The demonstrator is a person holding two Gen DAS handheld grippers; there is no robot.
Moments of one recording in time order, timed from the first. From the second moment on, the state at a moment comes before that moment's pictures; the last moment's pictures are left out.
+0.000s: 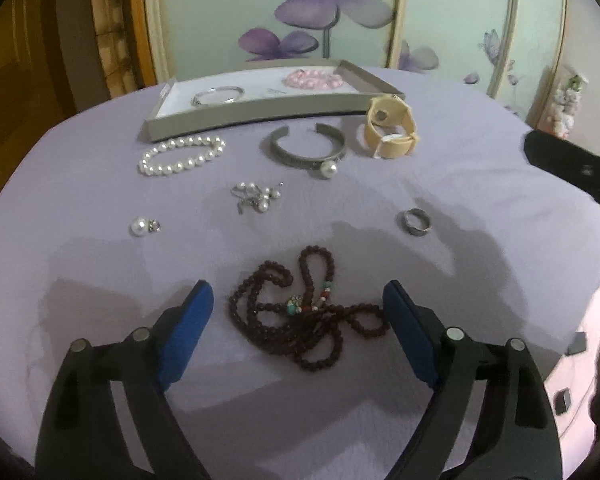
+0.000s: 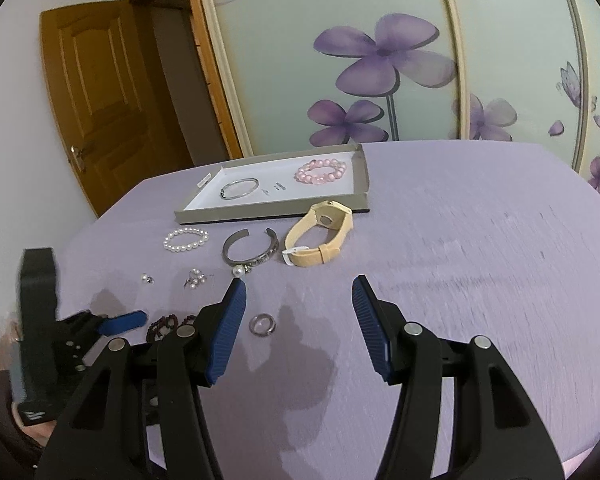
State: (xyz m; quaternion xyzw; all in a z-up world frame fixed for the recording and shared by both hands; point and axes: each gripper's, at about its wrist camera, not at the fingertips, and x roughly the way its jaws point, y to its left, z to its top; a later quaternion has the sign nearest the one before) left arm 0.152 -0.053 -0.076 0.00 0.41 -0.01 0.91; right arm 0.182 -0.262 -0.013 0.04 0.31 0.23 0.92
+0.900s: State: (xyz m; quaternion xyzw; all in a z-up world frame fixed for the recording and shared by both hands) left arm 0.144 -0.005 -0.058 -0.06 0.38 -0.01 0.92; right arm 0.179 -0.234 -0.045 0.05 0.35 0.26 0.90
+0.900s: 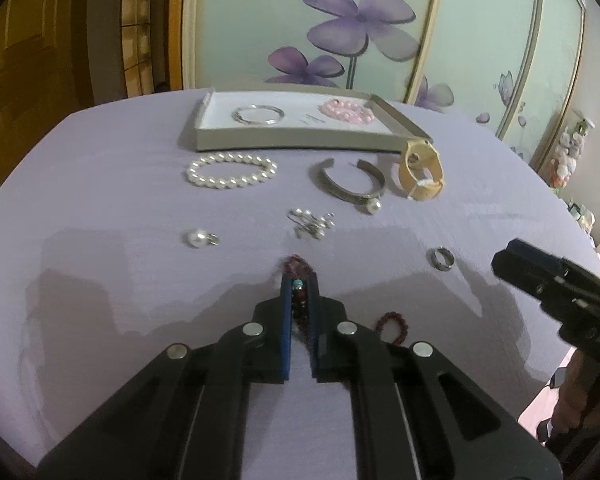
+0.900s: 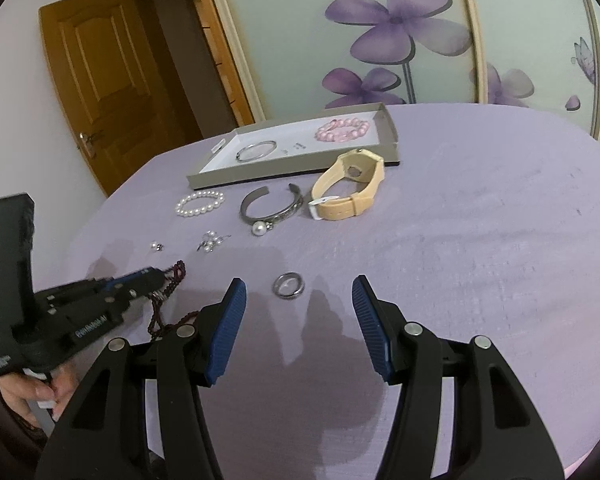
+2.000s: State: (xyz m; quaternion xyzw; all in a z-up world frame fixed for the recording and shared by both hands) left arm 0.123 0.033 0.040 -0.07 0.28 -0.03 0.96; right arm 0.197 -0.192 -0.063 -0.04 0.39 0.21 0.90
